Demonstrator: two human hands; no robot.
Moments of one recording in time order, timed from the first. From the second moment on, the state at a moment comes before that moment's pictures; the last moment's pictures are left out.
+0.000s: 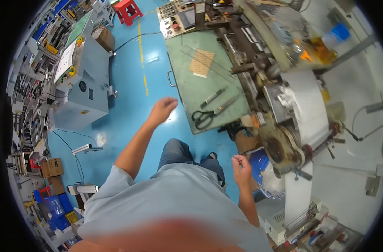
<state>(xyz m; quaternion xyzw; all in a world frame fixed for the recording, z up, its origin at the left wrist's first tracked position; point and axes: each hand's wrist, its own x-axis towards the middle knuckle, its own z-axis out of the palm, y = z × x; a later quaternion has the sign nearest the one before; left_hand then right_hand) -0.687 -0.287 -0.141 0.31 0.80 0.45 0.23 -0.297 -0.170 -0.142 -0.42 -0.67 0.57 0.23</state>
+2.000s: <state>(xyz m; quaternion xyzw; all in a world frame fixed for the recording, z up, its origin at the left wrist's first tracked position) -1.195 -0.032 -0.221 0.54 0.75 0.38 0.04 -0.787 -0.173 -0.087 -0.72 -0.55 0.39 0.18</state>
